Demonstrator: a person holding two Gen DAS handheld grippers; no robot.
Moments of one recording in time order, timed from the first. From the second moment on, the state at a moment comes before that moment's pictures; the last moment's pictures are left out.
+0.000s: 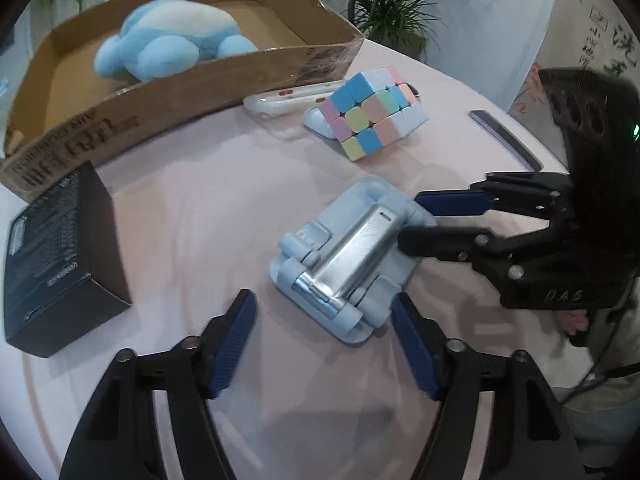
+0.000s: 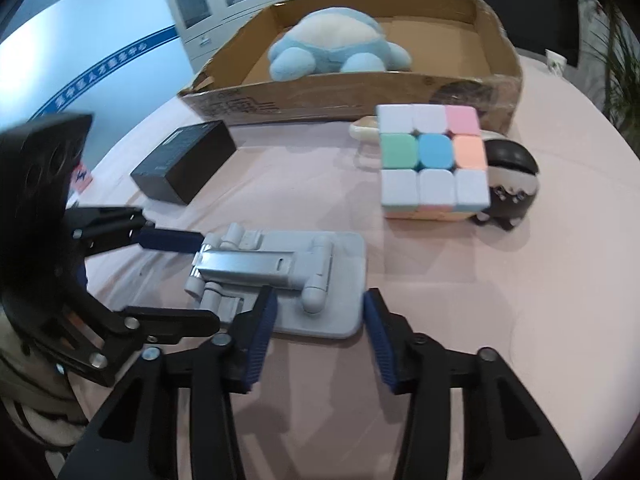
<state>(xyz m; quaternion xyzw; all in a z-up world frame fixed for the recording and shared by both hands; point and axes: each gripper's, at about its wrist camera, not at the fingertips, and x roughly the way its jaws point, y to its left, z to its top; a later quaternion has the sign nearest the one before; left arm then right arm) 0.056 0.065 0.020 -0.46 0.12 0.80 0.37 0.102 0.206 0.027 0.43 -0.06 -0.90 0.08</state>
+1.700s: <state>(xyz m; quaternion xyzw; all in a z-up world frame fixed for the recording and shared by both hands) 0.050 0.027 0.096 -0.35 0.06 0.89 0.30 0.096 0.166 0.092 0.32 -0.05 -0.94 0.04</state>
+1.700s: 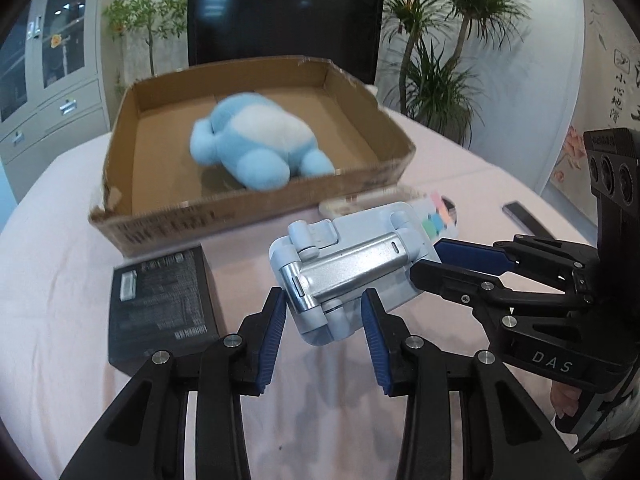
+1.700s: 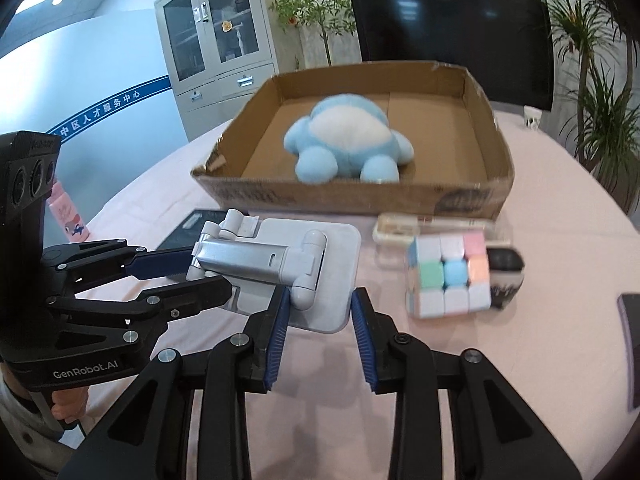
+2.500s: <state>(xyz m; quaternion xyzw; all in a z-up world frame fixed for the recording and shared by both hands) -0.060 -0.037 0.153 -0.29 0.05 0.92 0.24 -0.017 0.117 0.160 0.26 0.01 -0.96 0.07</state>
